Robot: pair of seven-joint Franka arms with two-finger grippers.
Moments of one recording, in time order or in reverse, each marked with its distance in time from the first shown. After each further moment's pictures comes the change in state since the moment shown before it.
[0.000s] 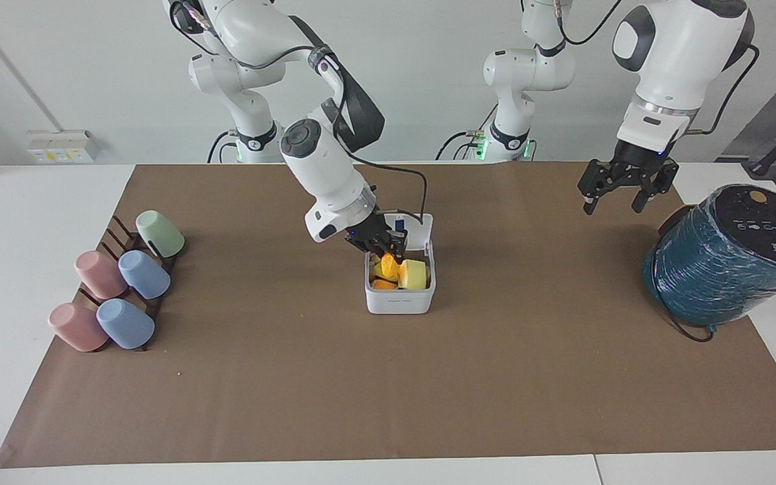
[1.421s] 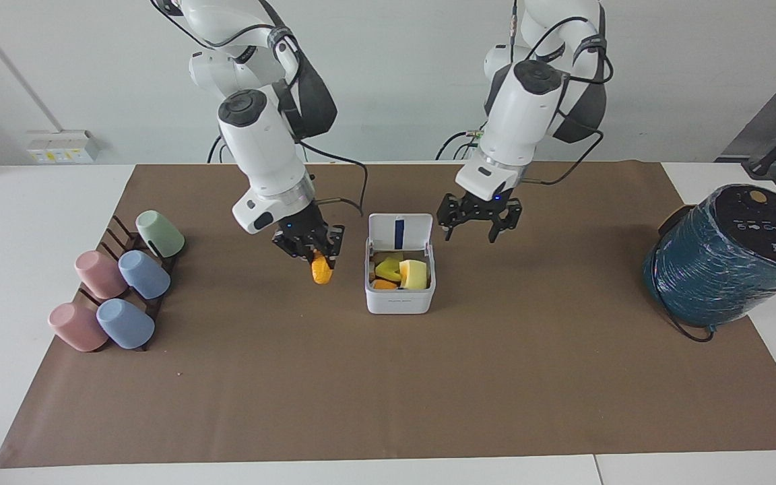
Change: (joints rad) left arm -0.298 0.019 0.007 -0.308 -0.093 0.350 -0.255; right arm -0.120 -0.121 -0.002 -0.002 -0.181 -0.105 -0.175
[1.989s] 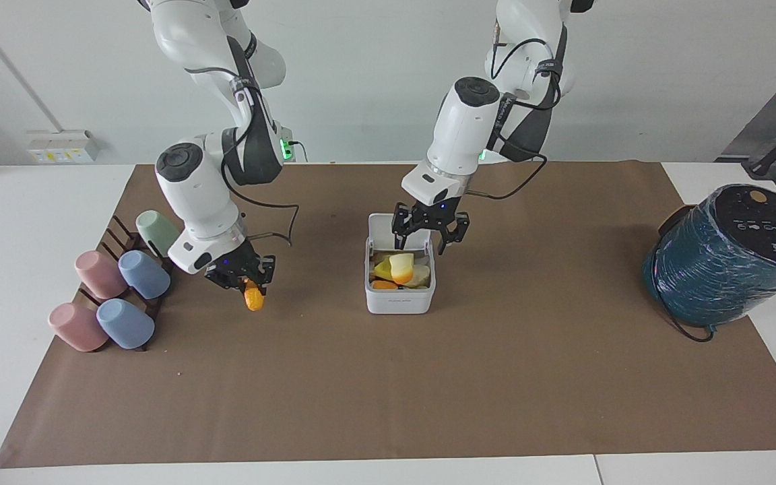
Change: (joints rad) left arm -0.165 0.127 -0.027 0.008 0.000 0.200 -0.116; right arm -0.062 0.001 -0.162 -0.095 -0.096 -0.013 -0.412
